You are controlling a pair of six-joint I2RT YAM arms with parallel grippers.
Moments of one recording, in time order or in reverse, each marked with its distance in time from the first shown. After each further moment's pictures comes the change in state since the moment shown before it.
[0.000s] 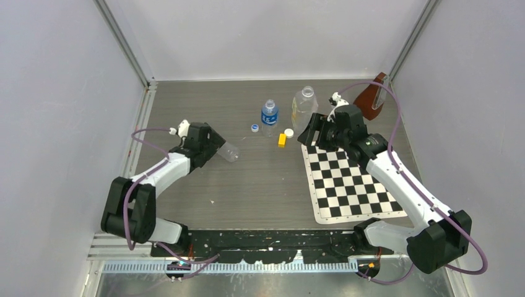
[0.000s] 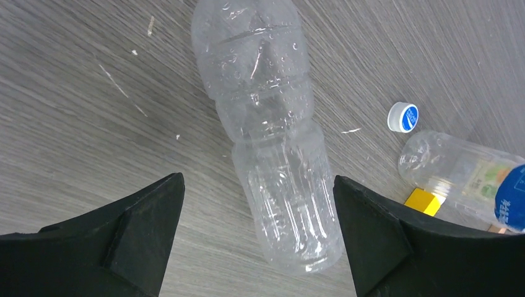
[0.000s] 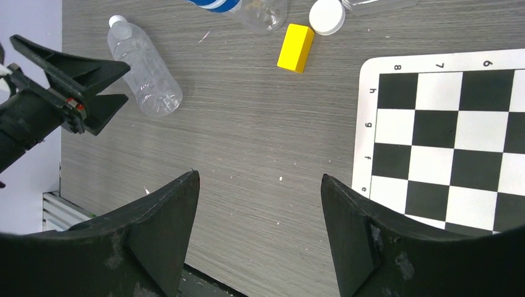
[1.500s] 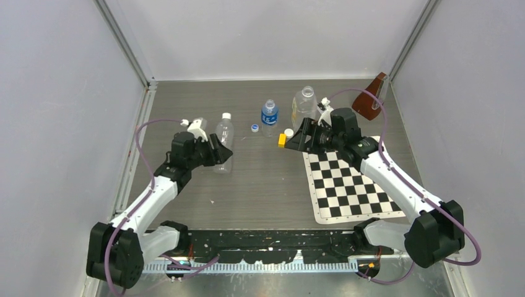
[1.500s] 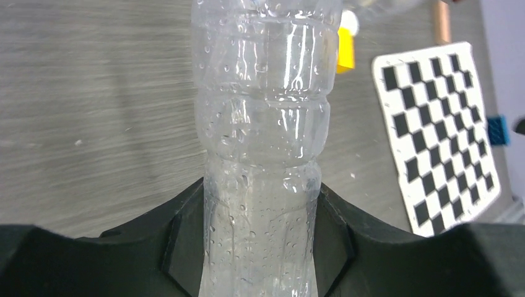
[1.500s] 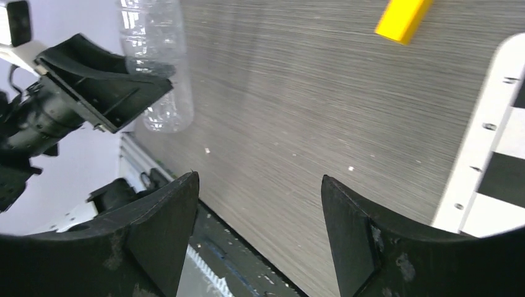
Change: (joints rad) left arm 0.026 -0.325 -0.171 0.111 0.458 0.512; right arm 0.002 0.048 -0.090 0.159 -0.285 0.061
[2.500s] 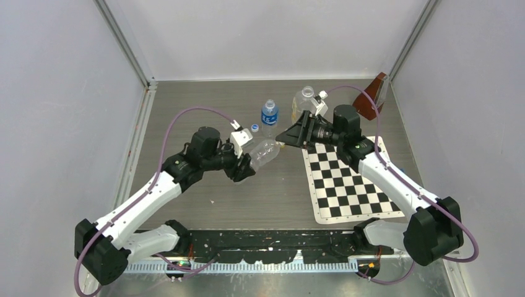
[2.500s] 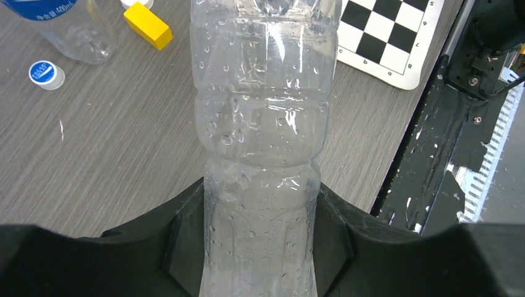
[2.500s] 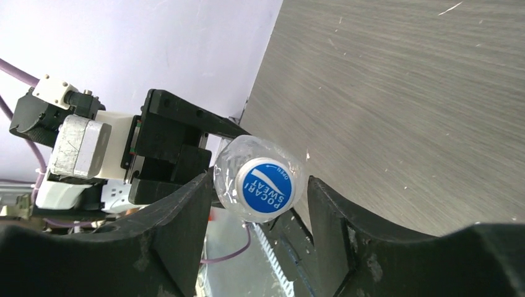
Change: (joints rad) left arm -0.374 0.005 0.304 -0.358 0.208 0.623; right arm 0.002 0.006 -0.053 0.385 -0.292 0.251
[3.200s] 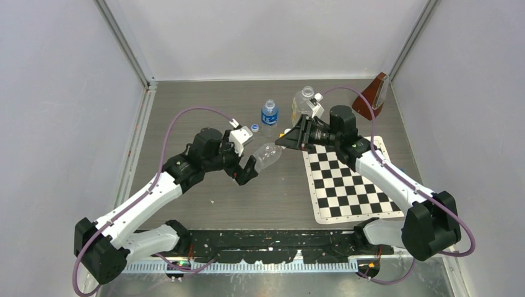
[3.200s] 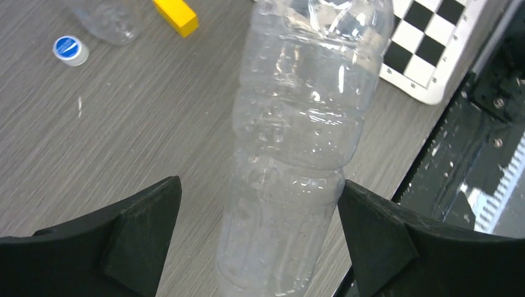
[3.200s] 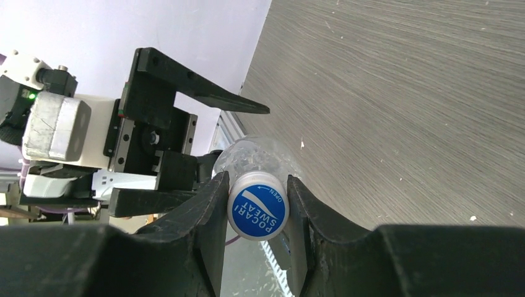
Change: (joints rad) left arm -0.027 -0.010 -0.002 0.006 -0.102 -0.045; right arm 0.009 0.044 -0.005 0.011 -0.056 -0.029
